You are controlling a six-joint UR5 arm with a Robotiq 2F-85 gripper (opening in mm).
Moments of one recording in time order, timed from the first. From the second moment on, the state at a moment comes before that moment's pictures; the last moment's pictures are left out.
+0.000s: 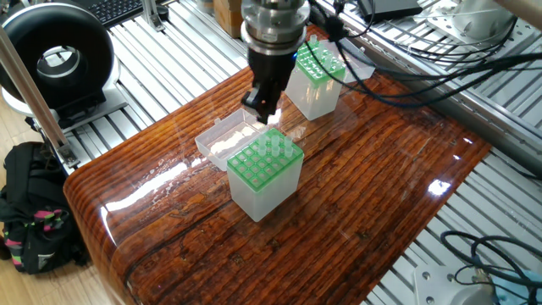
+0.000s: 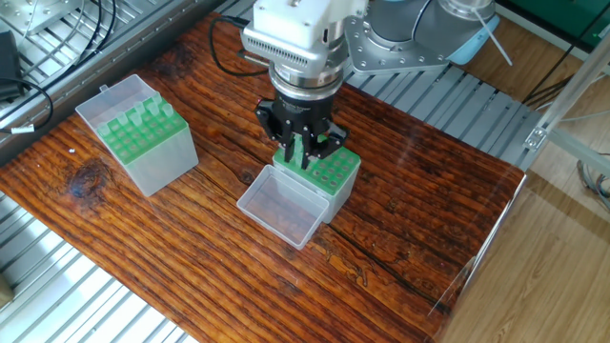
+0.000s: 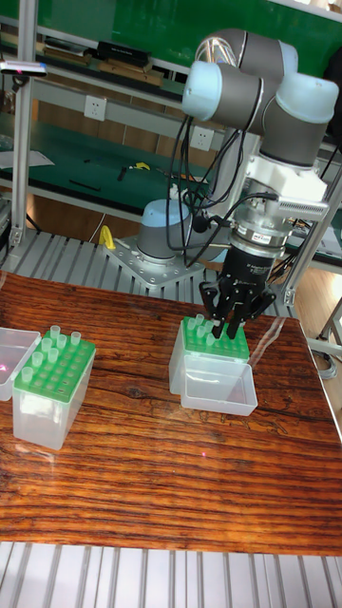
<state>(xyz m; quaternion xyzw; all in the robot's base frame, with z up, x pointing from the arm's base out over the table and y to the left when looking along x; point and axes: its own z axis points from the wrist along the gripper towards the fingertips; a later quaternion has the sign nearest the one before) 0.503 0.112 0.171 -0.12 0.99 0.00 0.06</state>
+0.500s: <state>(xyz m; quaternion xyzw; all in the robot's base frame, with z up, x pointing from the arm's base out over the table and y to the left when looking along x) 0.503 0.104 0.159 -0.10 0.99 -0.01 0.05</state>
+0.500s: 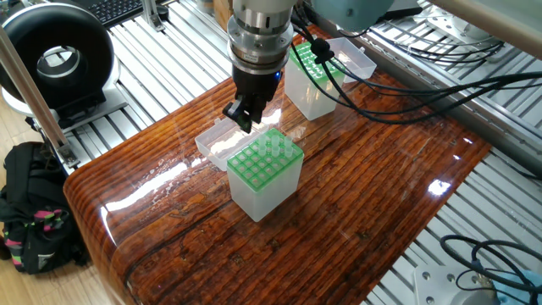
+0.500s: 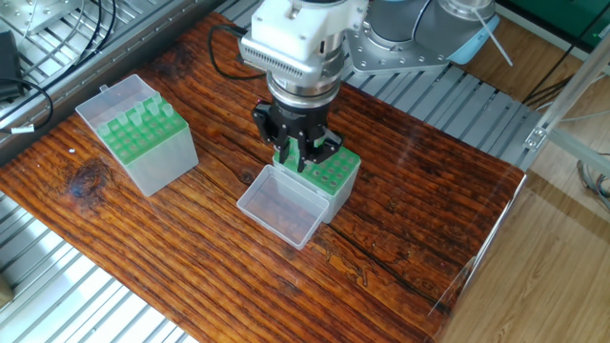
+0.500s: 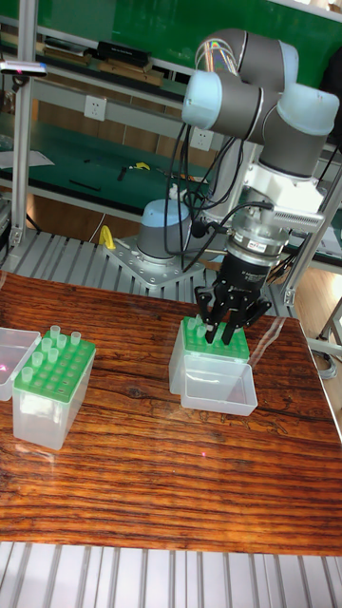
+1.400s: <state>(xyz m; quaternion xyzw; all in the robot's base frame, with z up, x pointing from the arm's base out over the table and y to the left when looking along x) 0.487 0.107 0.141 -0.07 1.00 -0.01 0.03</state>
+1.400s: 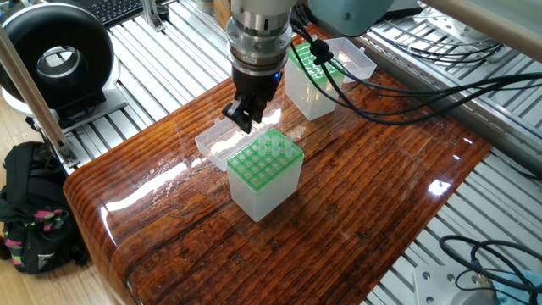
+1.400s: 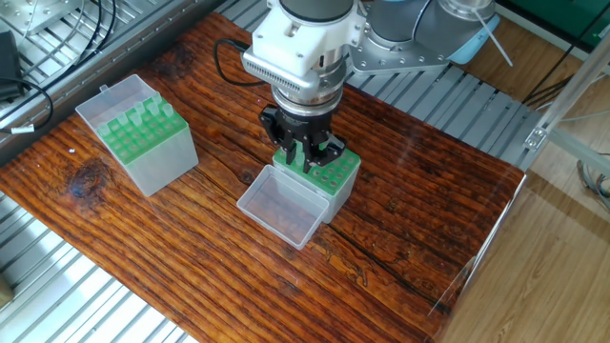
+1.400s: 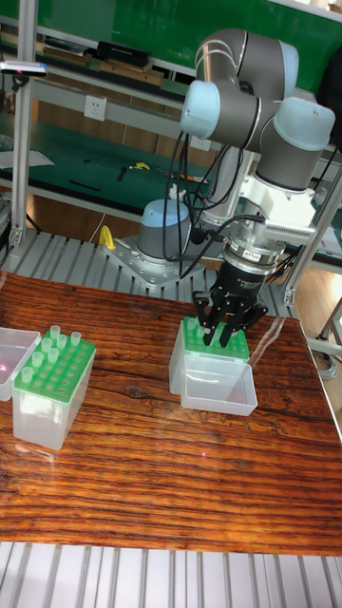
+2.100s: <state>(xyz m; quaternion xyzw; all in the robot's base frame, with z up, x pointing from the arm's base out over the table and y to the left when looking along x) 0.481 0.100 0.138 -0.08 1.00 -0.01 0.02</state>
